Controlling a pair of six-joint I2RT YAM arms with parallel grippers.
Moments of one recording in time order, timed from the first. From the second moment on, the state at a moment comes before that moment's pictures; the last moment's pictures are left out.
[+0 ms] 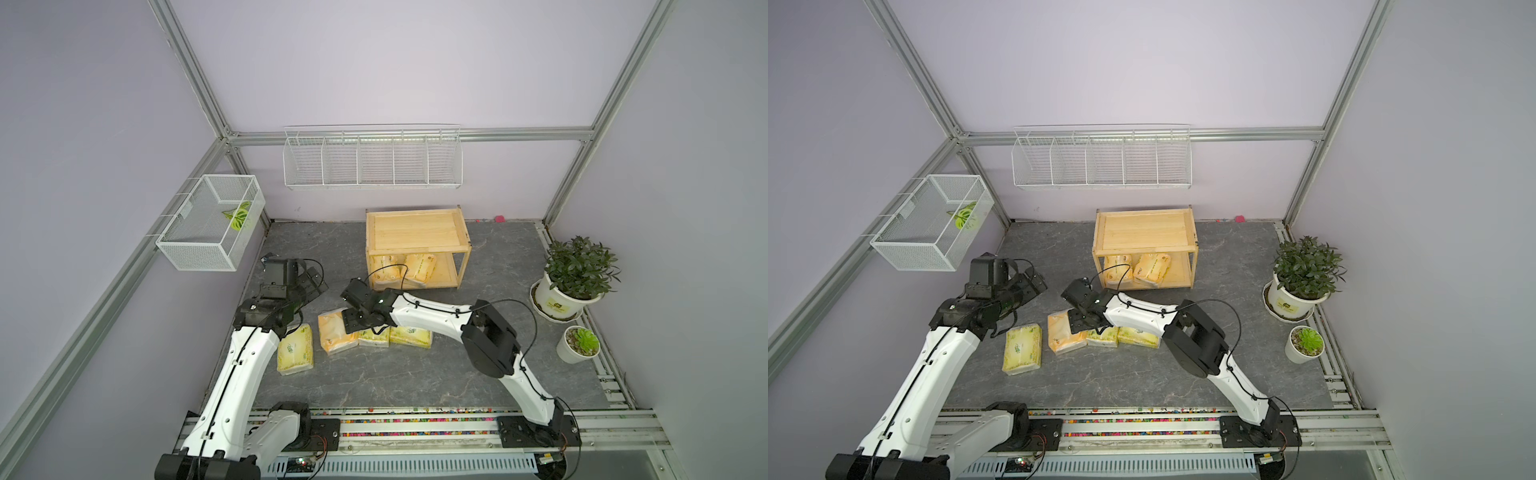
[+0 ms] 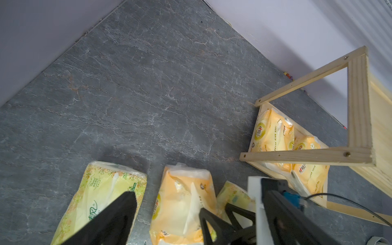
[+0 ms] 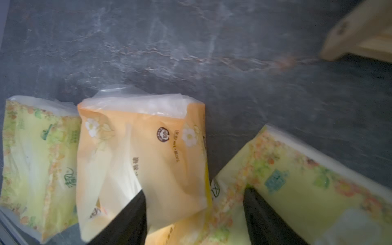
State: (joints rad) left arm -0.14 1.03 1.03 -0.78 -0.09 -0.64; right arm 1.02 2.23 1.78 -0.60 0.04 0.68
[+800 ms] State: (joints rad) left arm -0.21 1.08 0.91 -0.69 0.09 -0.62; right arm 0.91 1.80 1.29 -0.49 -0.06 0.66
